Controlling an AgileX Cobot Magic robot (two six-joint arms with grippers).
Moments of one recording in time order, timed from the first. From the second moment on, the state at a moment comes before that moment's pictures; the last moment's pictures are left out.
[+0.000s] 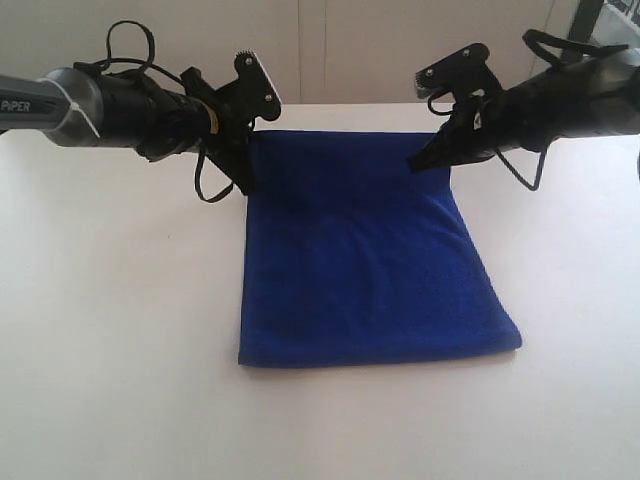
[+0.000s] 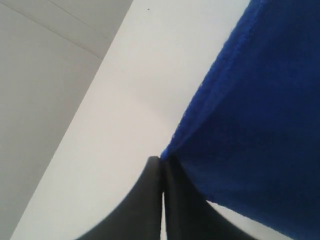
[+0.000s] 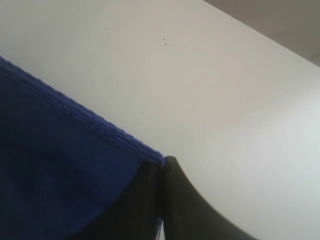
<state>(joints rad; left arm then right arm) -0.44 2.14 -1.53 0.50 0.06 0.29 0.21 2.05 -1.36 -0.34 0.12 0.02</state>
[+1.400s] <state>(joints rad) -0.43 2.20 -1.57 0.49 0.12 0.29 0.19 2.14 -1.45 -0.34 0.07 0.04</state>
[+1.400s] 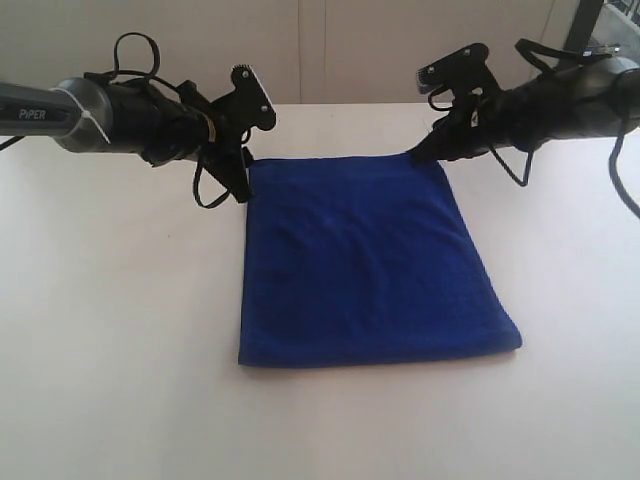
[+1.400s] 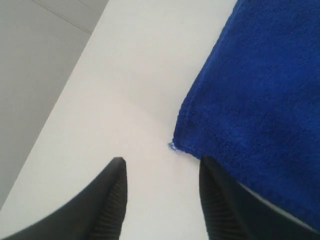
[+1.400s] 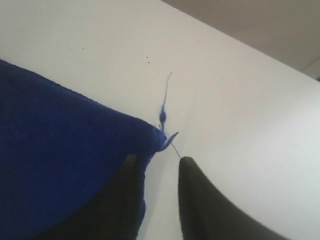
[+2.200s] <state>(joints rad) -0.40 2.20 -1.82 -0.14 0.74 0.30 0.18 2.28 -1.90 0.18 0.66 -0.24</state>
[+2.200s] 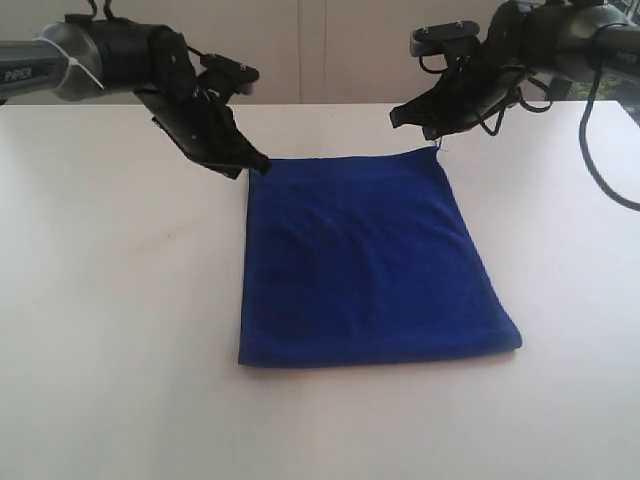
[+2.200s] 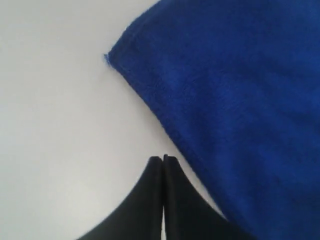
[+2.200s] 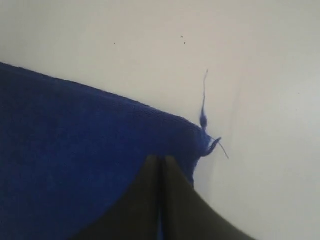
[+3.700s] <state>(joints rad) -0.32 2.21 -1.91 -0.36 1.01 0.43 0.13 2.22 -1.95 0.14 0.86 -0.25</state>
